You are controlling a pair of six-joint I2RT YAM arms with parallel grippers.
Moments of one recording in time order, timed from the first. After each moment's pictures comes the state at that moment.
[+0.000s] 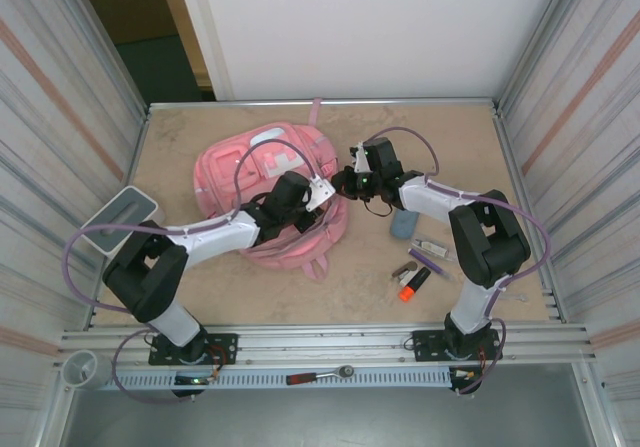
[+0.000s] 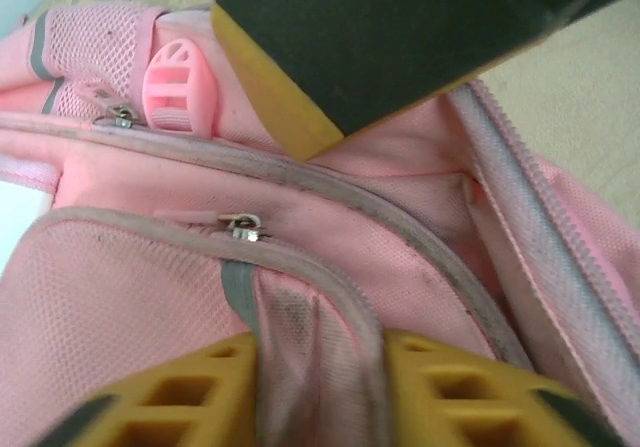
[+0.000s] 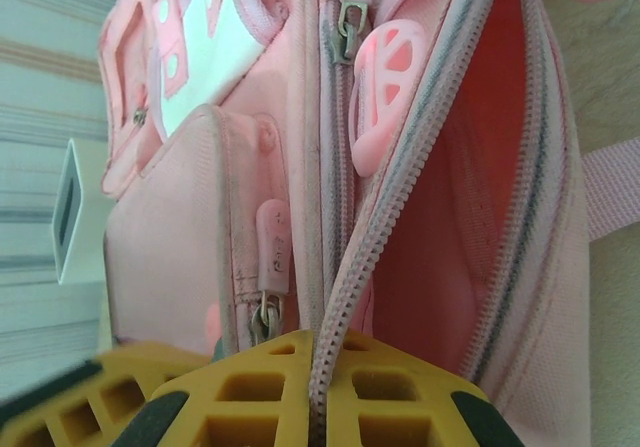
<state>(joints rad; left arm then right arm) -0.73 1.60 0.92 -0.03 -0.12 0.33 0.48 1.77 1.10 -0.03 -0.49 0.73</state>
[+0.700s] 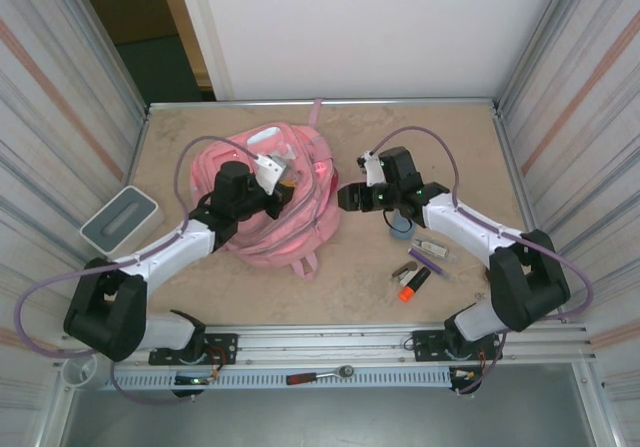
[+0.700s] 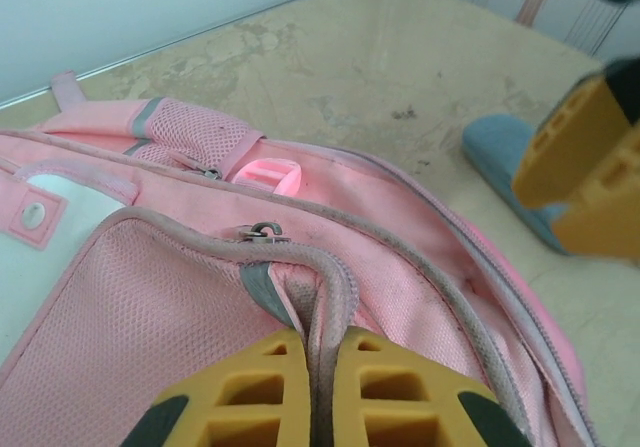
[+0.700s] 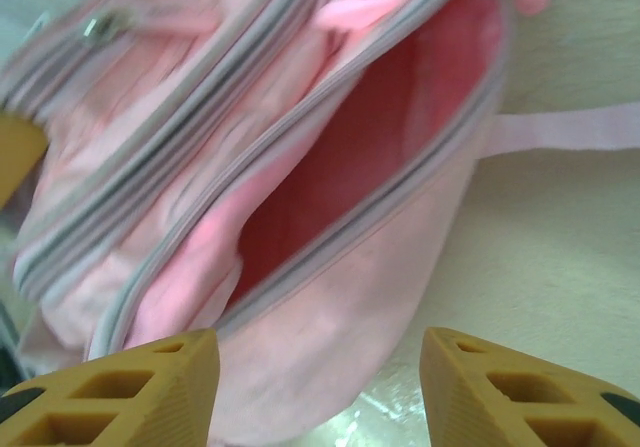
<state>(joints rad) -0.45 1.32 0.74 0.16 0.35 0.06 0.51 1.46 0.94 -0.22 -0.42 0.35</state>
